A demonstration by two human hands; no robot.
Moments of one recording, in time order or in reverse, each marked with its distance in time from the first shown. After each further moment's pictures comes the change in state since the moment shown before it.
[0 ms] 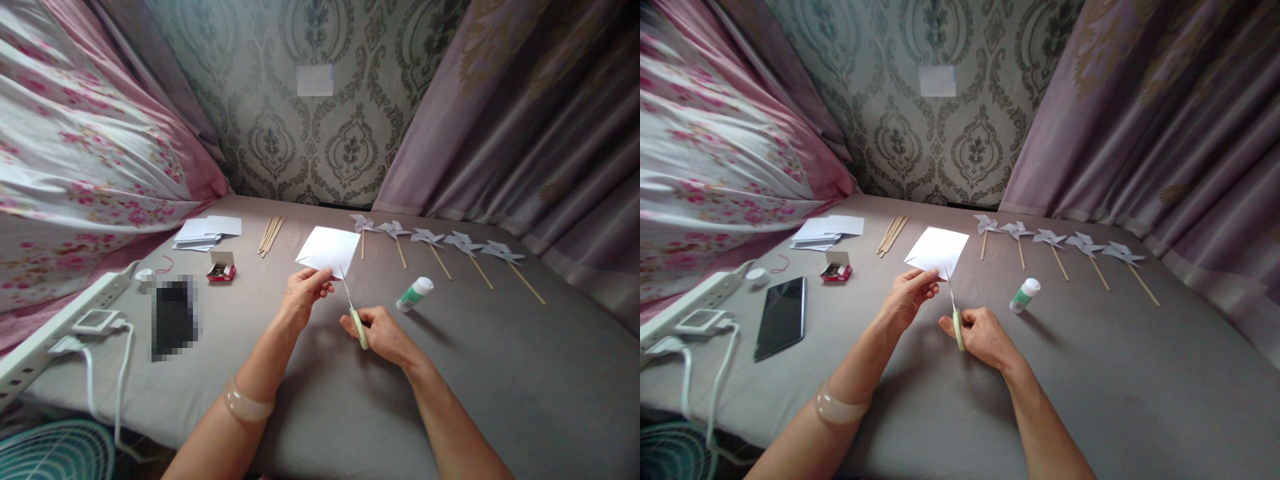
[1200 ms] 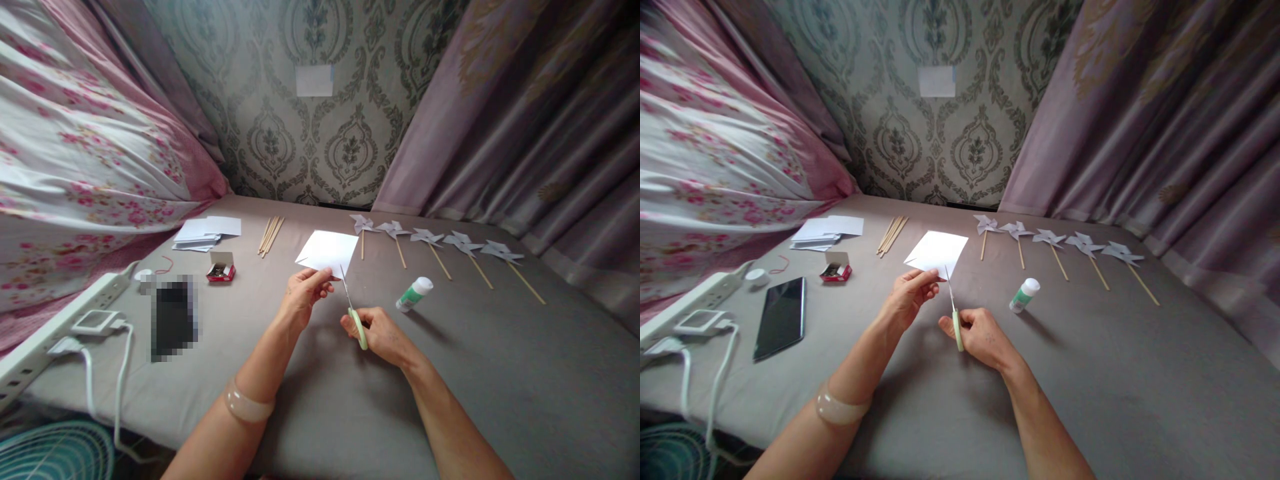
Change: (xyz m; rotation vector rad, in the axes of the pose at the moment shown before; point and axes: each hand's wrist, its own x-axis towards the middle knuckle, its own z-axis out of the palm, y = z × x) left_hand 0.001 -0.001 0.001 -0.024 0.010 -0.014; right_hand 0.001 0.001 0.002 0.069 -0.002 -0.054
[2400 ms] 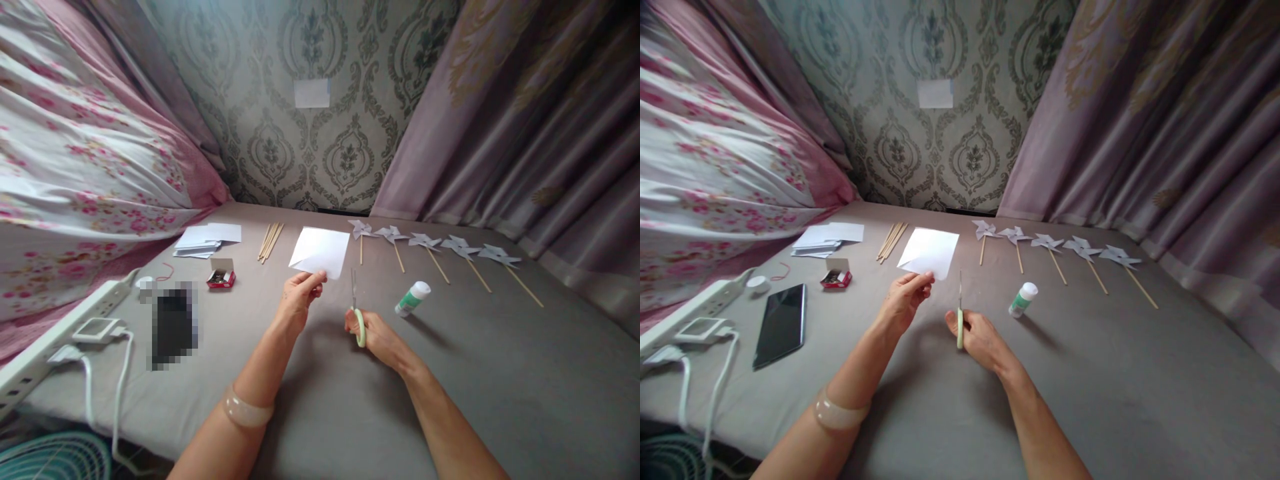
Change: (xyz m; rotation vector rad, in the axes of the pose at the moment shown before) left_hand 0.006 -0.001 -0.007 0.010 0.048 0.103; right_hand 0.005 0.009 0.000 -0.026 0.082 -0.053
